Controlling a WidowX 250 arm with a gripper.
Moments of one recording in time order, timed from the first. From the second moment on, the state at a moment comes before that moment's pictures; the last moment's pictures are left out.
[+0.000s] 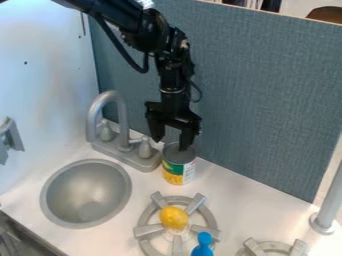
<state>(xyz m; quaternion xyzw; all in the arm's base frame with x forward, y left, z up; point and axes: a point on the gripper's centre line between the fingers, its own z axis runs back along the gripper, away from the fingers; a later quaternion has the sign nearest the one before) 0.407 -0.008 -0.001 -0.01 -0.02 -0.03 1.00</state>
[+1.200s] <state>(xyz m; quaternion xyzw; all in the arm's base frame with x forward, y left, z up) 0.439 0.006 -0.043 0.03 0.01 0.00 1.00</state>
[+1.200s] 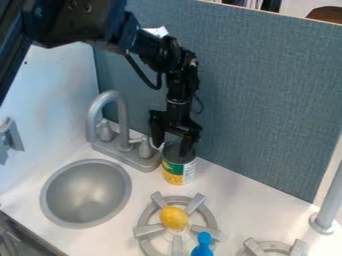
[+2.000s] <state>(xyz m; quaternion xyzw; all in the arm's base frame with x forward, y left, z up) 0.454 -0.009 -0.061 0.02 0.04 0.02 1.00</state>
